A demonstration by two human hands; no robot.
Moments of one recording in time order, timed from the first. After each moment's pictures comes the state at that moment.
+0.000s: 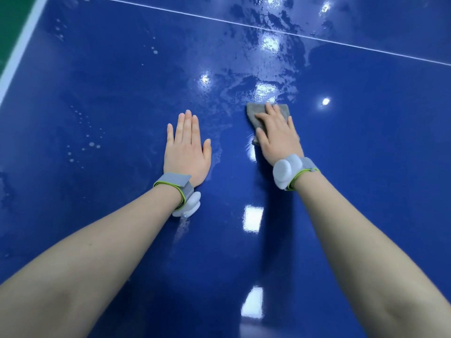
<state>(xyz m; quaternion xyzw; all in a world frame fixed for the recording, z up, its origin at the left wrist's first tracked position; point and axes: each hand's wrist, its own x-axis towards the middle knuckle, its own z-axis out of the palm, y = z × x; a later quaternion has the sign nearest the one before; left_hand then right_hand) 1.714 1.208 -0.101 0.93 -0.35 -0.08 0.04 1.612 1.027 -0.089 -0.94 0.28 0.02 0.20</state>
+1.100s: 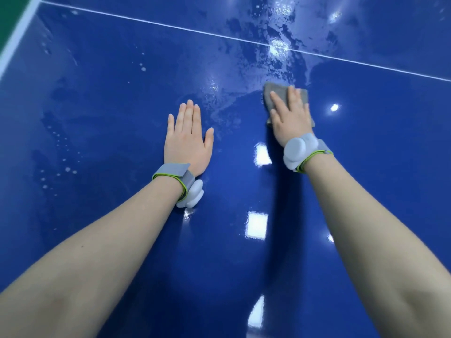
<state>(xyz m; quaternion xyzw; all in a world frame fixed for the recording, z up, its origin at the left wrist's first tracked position) 1.754 1.139 -0.109 0.94 -0.33 -0.06 0.07 1.663 0.936 -0.091 -0.93 0.33 0.05 0.16</state>
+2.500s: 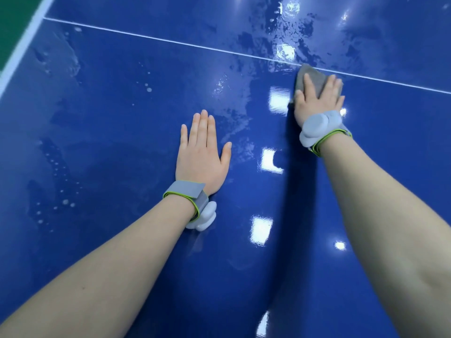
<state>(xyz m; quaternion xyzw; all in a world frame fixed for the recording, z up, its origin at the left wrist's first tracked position) 1.778 1.116 -0.109 0.94 -0.34 -0.06 0.06 1.736 0.881 -0.097 -0.88 0.47 0.06 0.12</state>
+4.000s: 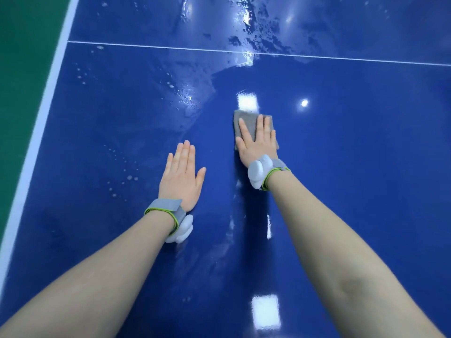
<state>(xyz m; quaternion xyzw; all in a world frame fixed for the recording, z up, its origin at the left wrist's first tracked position) 1.769 1.277 -0.101 0.89 -0.44 -0.11 0.04 1.687 1.102 -0.086 -0.90 0.41 0.11 0.13</state>
